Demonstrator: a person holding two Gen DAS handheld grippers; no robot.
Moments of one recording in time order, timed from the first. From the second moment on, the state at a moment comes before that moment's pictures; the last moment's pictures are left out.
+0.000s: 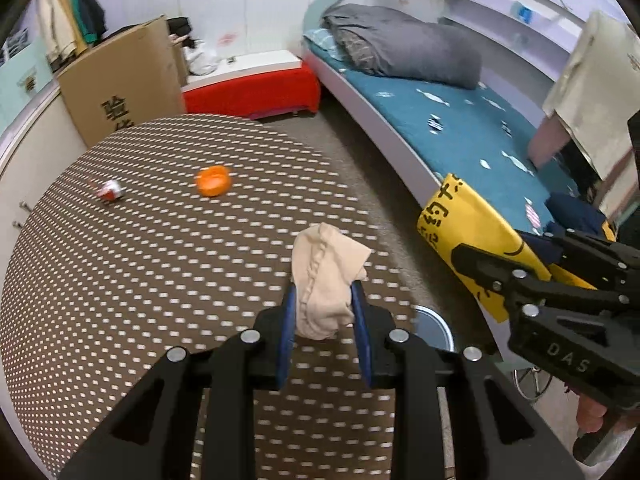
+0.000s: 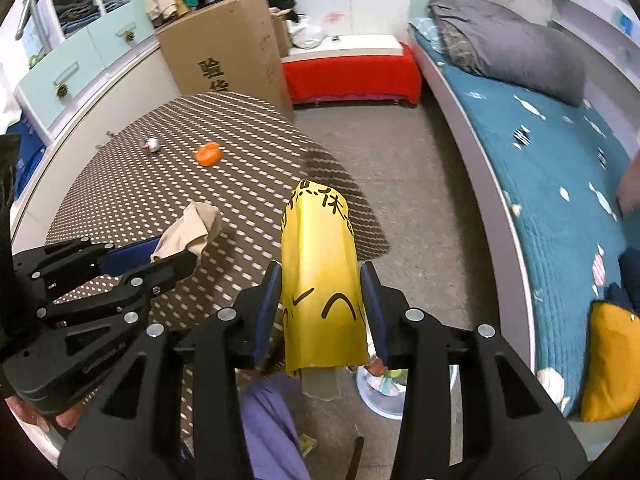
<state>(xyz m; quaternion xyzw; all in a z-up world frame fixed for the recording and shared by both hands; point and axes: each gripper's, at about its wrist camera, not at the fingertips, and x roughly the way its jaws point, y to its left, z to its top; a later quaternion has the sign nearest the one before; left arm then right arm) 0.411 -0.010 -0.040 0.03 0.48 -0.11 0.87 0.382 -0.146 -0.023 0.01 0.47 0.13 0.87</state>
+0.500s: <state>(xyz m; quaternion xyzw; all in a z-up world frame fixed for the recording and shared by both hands) 0.382 -0.116 -0.056 0.07 0.49 -0.19 0.85 0.337 -0.240 -0.037 0.05 0.48 0.05 0.87</state>
